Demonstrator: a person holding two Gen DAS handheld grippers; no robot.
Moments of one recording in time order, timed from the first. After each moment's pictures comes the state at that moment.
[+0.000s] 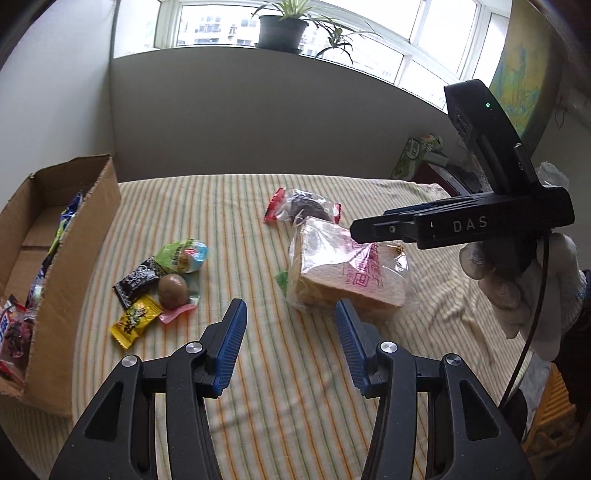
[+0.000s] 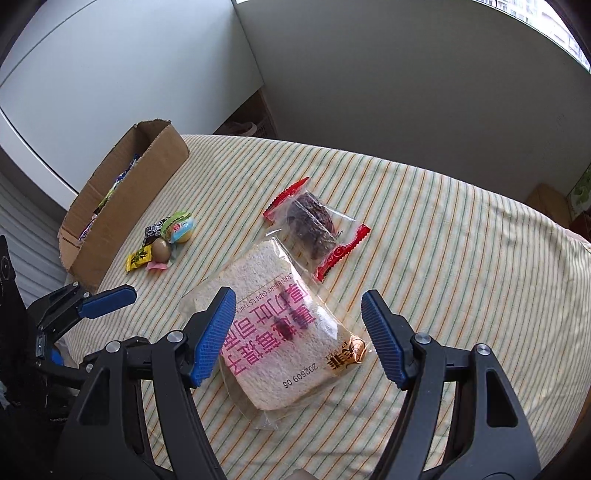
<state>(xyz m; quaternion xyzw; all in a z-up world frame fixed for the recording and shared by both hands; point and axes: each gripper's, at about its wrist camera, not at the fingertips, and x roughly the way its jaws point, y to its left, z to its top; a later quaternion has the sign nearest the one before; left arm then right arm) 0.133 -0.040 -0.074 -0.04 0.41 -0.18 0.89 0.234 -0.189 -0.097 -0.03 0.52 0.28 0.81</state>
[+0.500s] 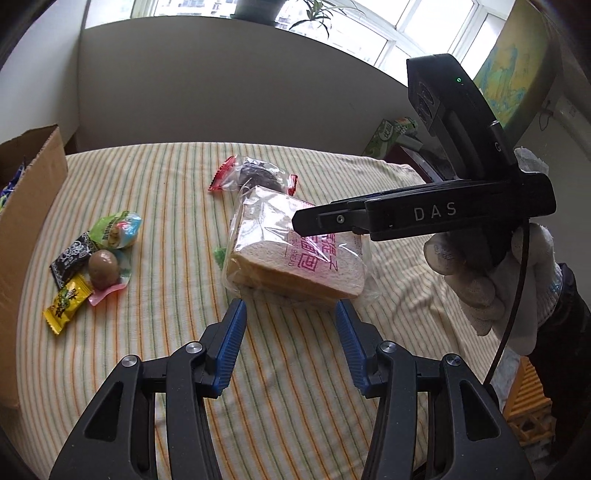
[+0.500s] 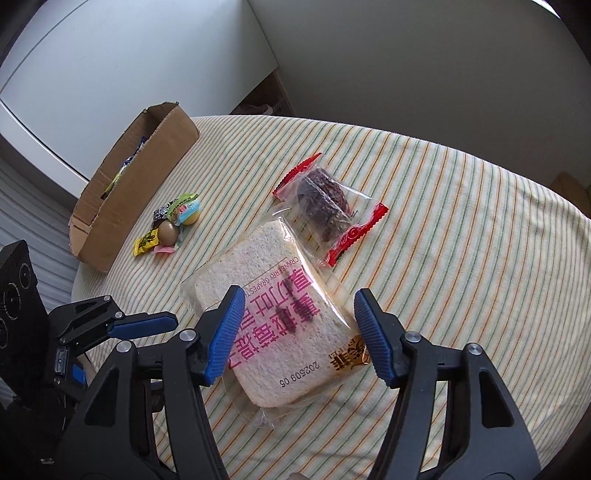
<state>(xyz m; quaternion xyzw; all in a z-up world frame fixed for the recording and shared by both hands) 0.139 -0.065 -0.090 -0.07 0.46 -0.24 0.86 0.234 -0.190 -0.112 -0.01 0.54 0.32 0.78</state>
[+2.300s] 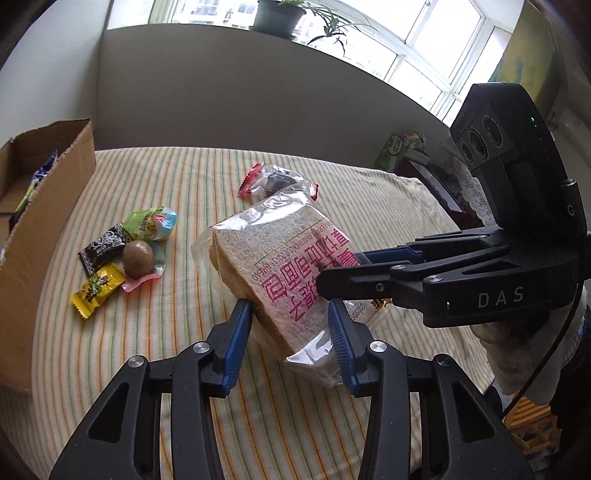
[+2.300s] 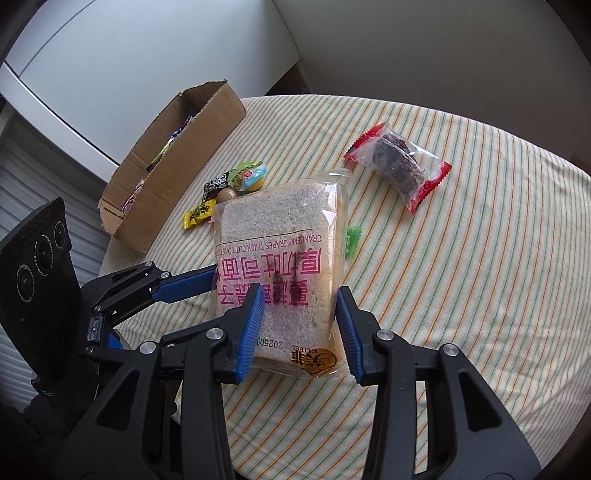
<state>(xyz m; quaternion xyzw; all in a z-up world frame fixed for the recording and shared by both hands) 0.124 -0.032 -0.081 -0.09 0.43 -0.22 0.87 0.182 -0.152 -0.095 0.00 0.54 0.33 0.78</state>
